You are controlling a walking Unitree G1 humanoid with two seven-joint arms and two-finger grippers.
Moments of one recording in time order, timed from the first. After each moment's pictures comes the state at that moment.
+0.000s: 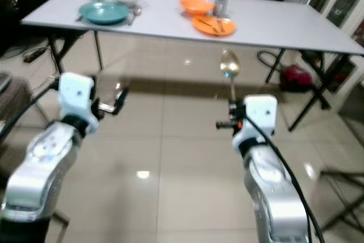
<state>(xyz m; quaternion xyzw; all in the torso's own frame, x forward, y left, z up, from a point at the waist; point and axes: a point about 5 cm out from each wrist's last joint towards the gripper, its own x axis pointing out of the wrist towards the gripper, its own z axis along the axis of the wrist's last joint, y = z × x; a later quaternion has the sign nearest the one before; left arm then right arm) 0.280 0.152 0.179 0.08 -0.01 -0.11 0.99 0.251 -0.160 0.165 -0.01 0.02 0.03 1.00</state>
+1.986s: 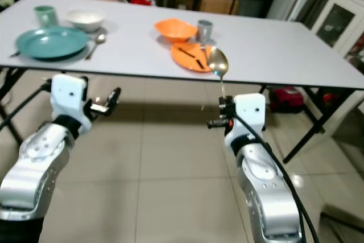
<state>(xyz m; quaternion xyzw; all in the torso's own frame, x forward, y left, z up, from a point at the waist) 0.281 0.158 0.175 0.09 -0.01 -0.11 0.99 0.253 -0.152 0.161 -0.02 0.03 0.06 1.00</state>
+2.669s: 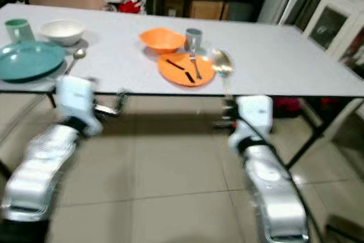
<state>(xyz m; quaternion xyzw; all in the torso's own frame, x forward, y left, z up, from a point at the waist) 0.279 0.138 0.172 0.08 -0.01 -0.15 0.99 0.251 -0.166 0.159 -0.03 0.03 0.03 1.00</state>
